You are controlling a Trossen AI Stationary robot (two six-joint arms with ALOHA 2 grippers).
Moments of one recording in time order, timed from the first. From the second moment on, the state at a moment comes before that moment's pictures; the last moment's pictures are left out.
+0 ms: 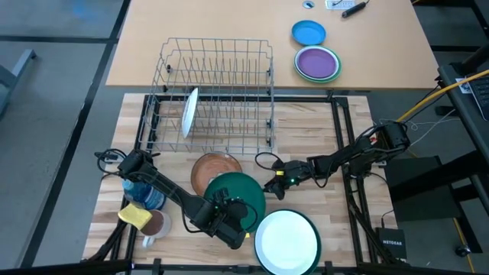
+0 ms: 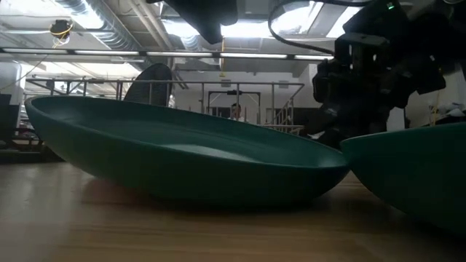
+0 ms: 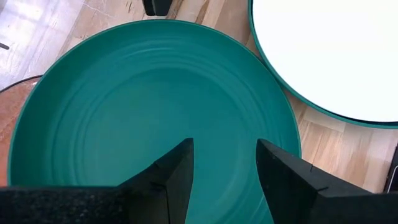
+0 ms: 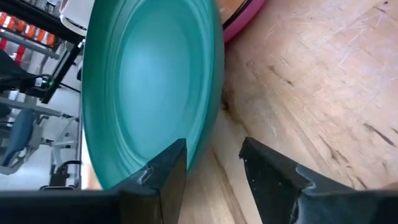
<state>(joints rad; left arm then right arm) -0.54 2.09 1.89 -1.06 -0.45 -0.83 0.20 1.59 0.47 0.55 -0.08 0.89</state>
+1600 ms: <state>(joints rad) -0.54 2.08 1.89 -1.06 -0.45 -0.83 0.28 1.63 0.54 0.50 0.17 0.91</state>
